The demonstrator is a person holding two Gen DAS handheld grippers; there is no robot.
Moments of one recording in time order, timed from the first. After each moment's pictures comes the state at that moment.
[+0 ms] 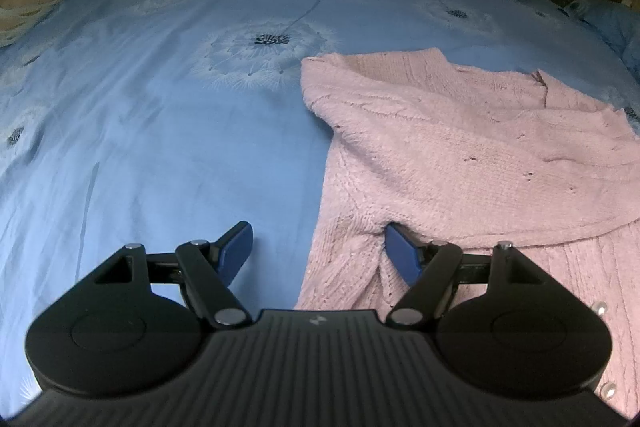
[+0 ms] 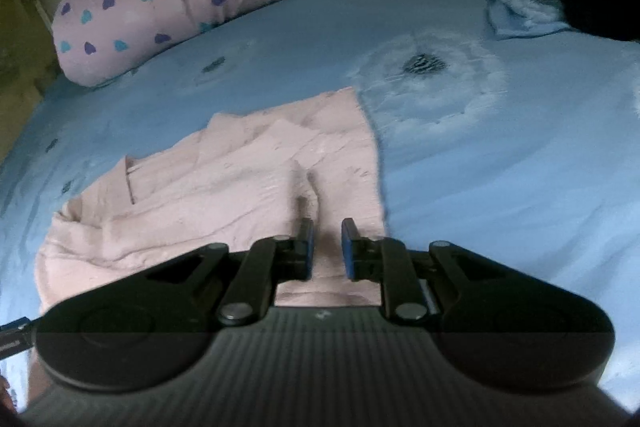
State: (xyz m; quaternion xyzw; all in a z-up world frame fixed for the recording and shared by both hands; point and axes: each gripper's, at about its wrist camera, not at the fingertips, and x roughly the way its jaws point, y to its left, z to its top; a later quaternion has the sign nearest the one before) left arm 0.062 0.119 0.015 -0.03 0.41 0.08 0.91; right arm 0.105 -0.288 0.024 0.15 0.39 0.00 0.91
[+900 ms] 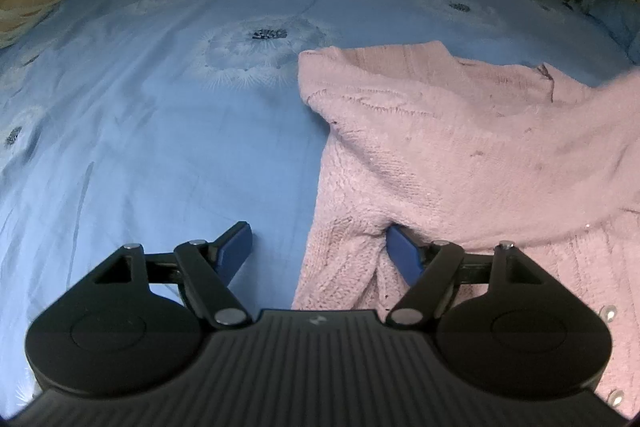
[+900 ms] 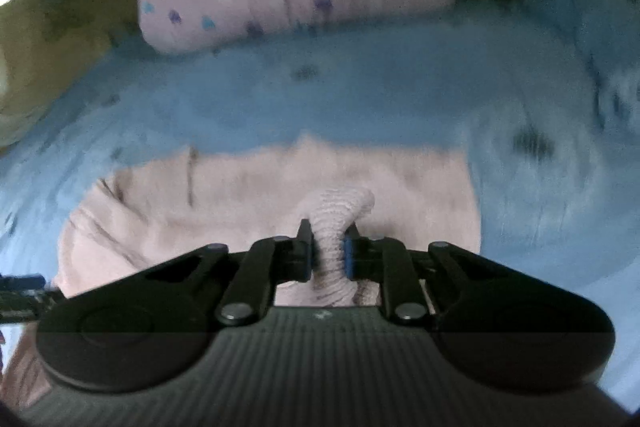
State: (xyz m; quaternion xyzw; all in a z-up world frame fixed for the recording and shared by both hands) left arm 0.070 0.112 0.007 -0.02 0.42 0.08 0.90; right arm 0.138 -0.240 0.055 0.06 0.30 0.13 0.94
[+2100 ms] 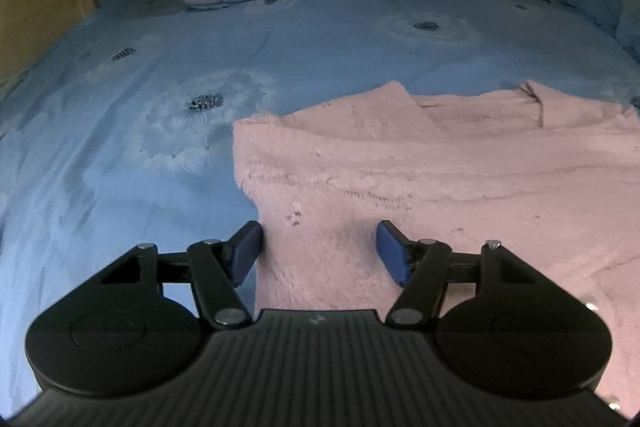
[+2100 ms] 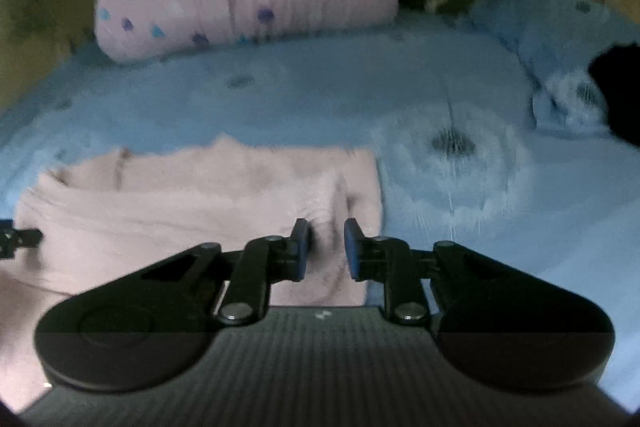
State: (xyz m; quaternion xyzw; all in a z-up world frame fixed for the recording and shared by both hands) left arm 0.143 0.068 0.000 0.04 0.38 0.06 0.92; right arm 0.154 -0.290 -0.005 0.03 0.35 0.05 0.93
